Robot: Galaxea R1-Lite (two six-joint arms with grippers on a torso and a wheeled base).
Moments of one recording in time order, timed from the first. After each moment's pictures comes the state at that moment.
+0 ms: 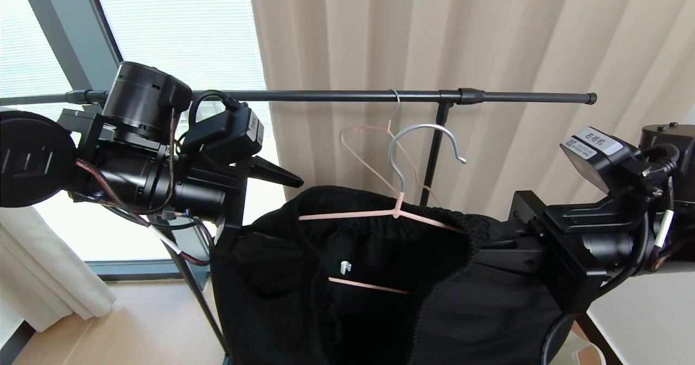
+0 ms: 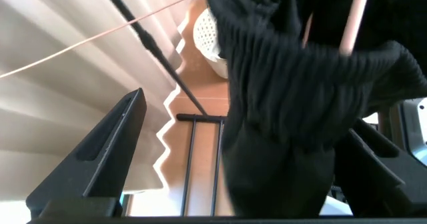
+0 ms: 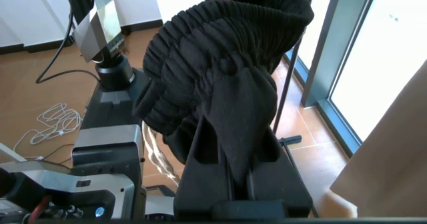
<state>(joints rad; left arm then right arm) -0.36 1.67 -1.25 0.29 -0.78 0.85 0.42 1.52 -0.70 -0.55 1.04 -0.10</state>
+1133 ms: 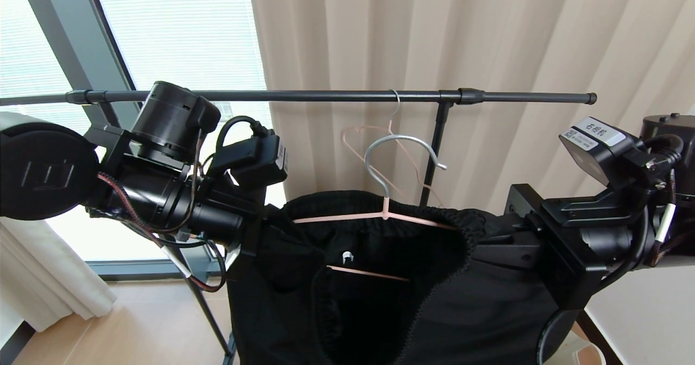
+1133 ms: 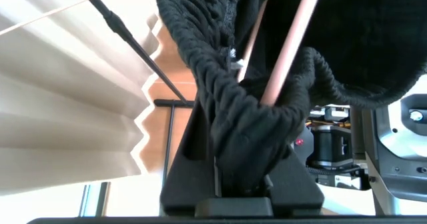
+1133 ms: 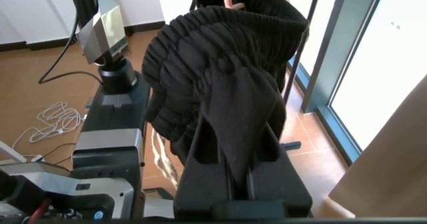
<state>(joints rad) -0.43 1.68 -1.23 0.36 -0.72 0.83 0.45 1.52 -0.73 -0.55 1.04 -0.09</state>
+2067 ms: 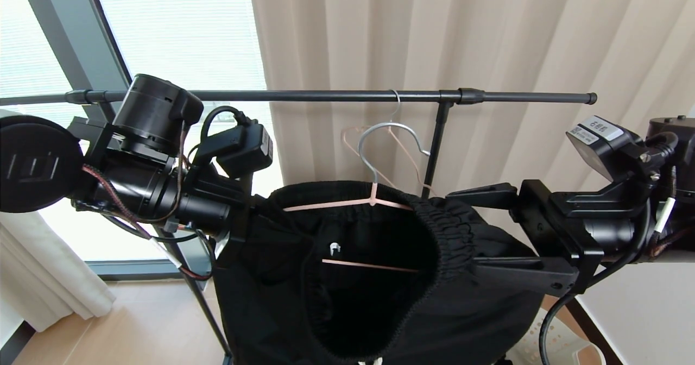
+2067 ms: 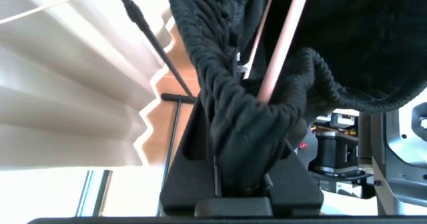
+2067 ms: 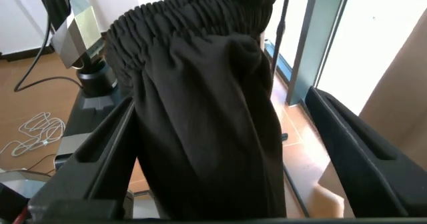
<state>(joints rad) -0.37 1.67 -1.24 0.35 -0.72 0.80 0.36 1.52 -0.72 -0.55 1.03 -0.09</state>
